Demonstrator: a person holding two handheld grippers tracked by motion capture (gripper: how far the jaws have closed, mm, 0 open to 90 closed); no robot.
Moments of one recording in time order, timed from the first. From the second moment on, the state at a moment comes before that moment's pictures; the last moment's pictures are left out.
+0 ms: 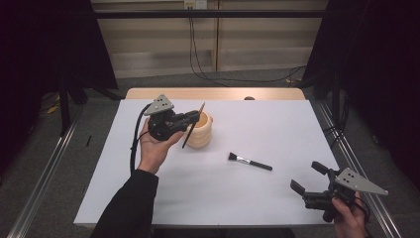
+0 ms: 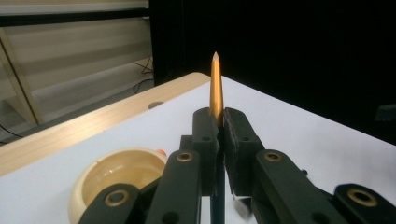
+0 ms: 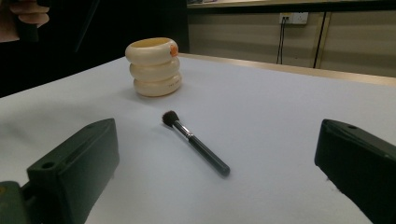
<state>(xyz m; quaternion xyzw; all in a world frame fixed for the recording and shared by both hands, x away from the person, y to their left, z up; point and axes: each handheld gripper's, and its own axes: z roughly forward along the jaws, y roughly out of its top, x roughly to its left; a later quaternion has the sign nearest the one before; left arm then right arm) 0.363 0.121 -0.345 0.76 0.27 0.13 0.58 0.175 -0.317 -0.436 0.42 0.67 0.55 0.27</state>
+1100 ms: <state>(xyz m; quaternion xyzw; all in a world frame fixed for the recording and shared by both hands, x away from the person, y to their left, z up) 0.417 0.101 -0.332 0.74 0.29 0.16 0.59 0.174 -0.317 -0.437 0.41 0.67 0.56 0.27</state>
